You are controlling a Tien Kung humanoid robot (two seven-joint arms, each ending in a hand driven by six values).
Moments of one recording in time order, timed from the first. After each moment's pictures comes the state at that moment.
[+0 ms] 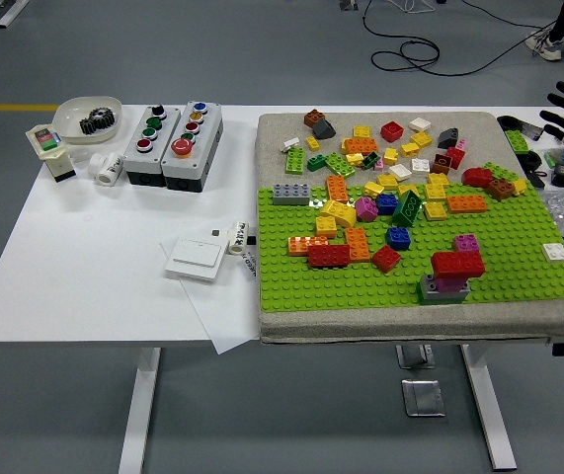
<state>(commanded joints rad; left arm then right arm) -0.11 0.08 -0.37 -0.29 0.25 0.34 0.18 0.40 -0.62 1.14 1.31 -0.60 -0.05 0.16</state>
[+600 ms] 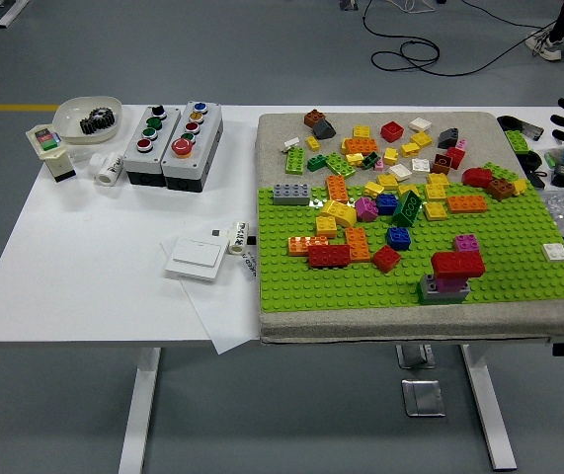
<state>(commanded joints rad) -0.13 0.08 -0.38 -0.29 0.27 0.34 0.18 0.39 -0.62 1.18 1.29 -0.63 -0.03 0.15</state>
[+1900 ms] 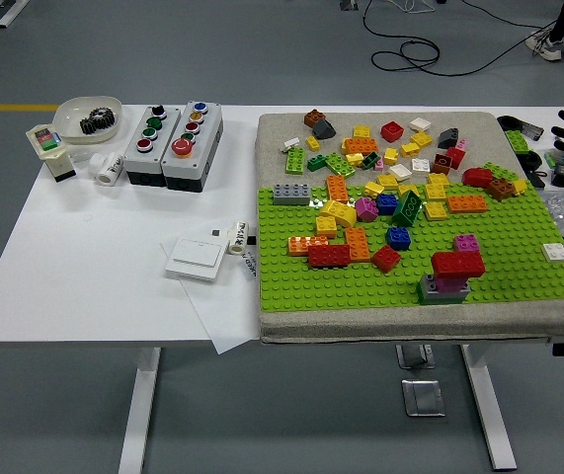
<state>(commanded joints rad) -0.11 0.08 -0.41 -0.29 0.33 0.33 0.20 0.37 -0.61 1.19 1.27 -0.65 -0.03 0.17</state>
